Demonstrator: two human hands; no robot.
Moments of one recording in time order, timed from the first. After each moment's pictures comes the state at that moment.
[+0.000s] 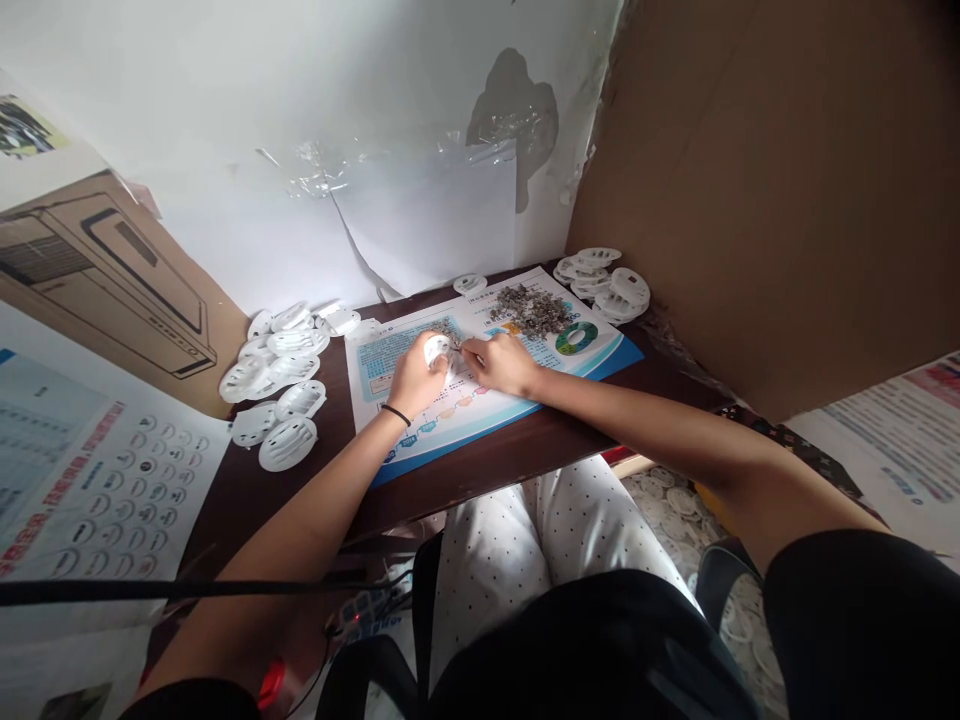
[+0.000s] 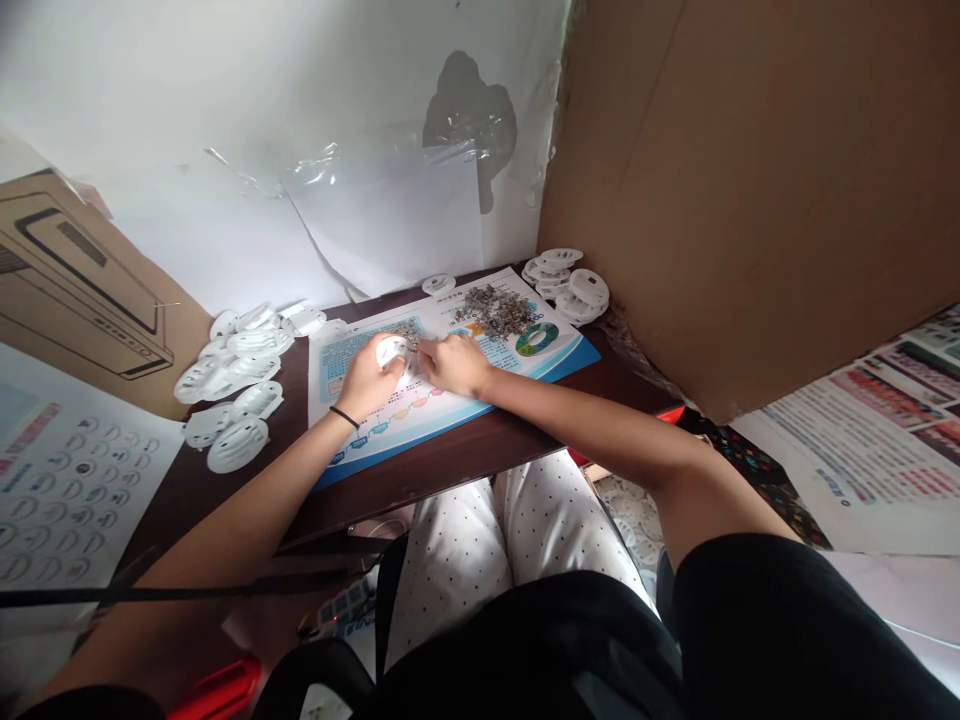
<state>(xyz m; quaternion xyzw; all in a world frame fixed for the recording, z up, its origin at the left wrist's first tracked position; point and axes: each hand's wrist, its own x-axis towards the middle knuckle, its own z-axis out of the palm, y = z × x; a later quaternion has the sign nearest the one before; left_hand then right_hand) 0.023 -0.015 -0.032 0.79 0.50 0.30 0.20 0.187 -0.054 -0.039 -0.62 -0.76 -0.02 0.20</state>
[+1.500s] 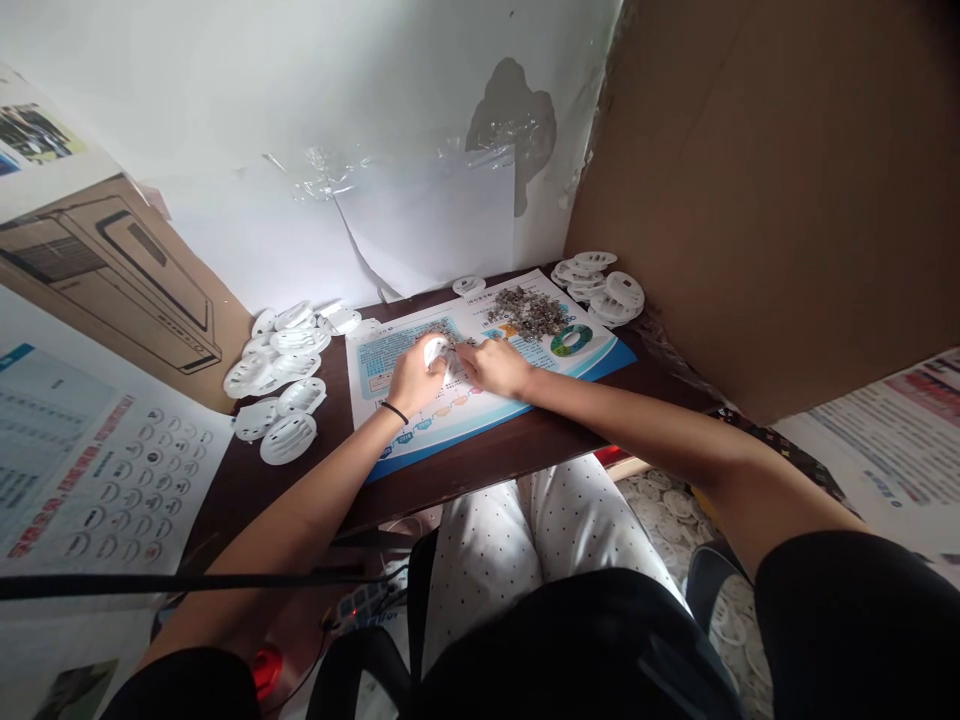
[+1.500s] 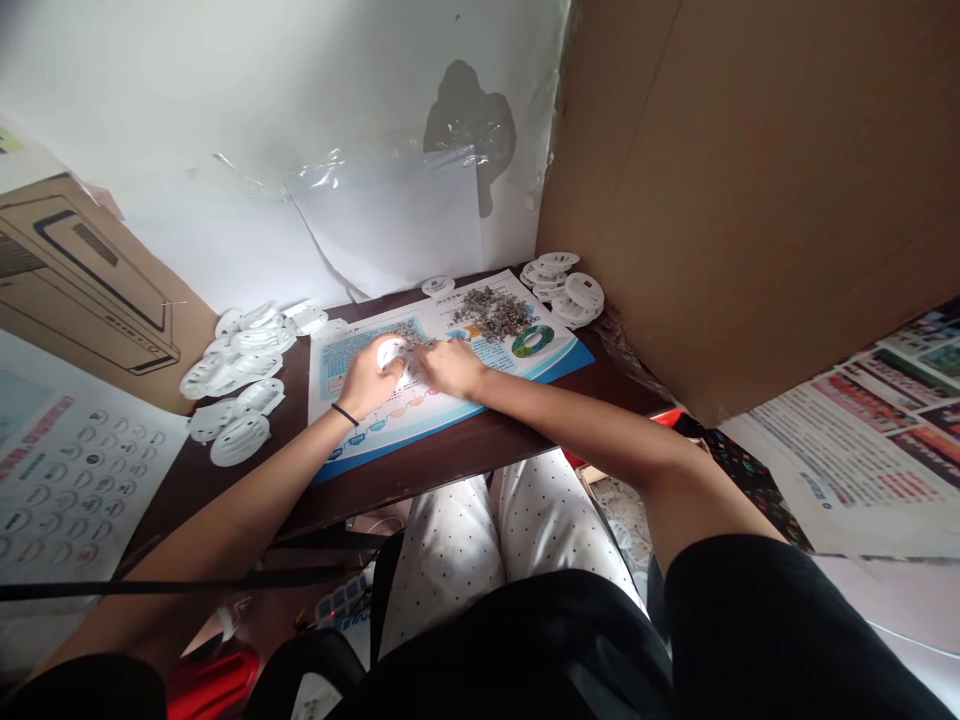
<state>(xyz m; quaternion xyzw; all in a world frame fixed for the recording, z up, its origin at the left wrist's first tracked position) 0.024 -0.016 -0.033 0.81 0.47 0.30 0.19 0.186 -0.052 -0.037 -0.58 -0.80 -0.04 0.11</state>
